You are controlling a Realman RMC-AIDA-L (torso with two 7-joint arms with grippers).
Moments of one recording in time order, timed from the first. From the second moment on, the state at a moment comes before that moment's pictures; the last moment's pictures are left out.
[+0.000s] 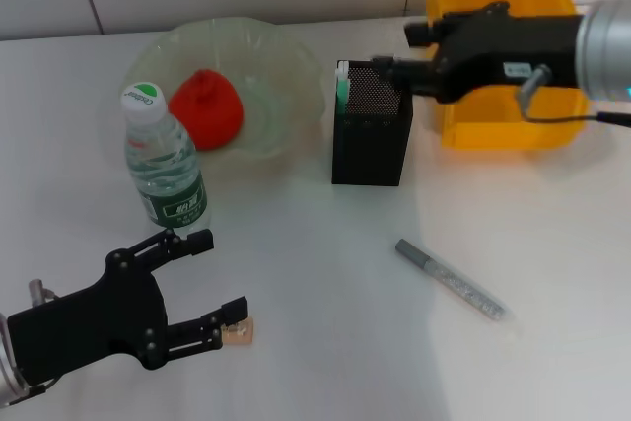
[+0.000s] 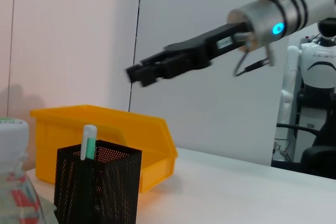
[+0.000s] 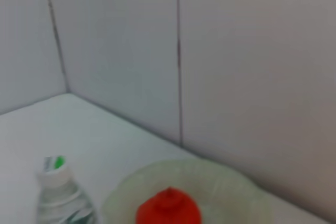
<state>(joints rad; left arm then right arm) -0.29 -2.06 1.05 0.47 1.55 1.62 -0.90 0.21 2.08 -1.41 -1.71 -2.12 -1.10 2.32</state>
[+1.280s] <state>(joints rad) -0.29 -2.07 1.19 1.04 1.93 1.61 -1.41 0.08 2.06 -0.78 -0.72 -1.62 -1.76 1.06</state>
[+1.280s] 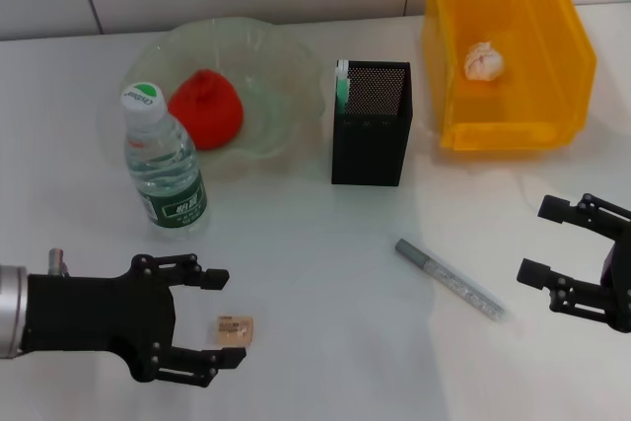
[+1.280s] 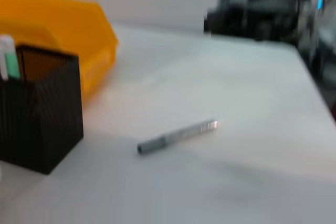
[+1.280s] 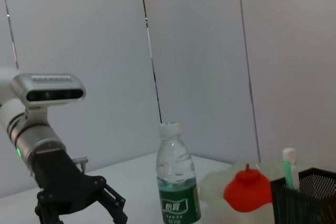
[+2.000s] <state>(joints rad) -0.42 -2.07 1.61 1.46 2.33 1.51 -1.89 0.10 2.07 -0.77 -0.69 -1.67 -1.75 1.06</state>
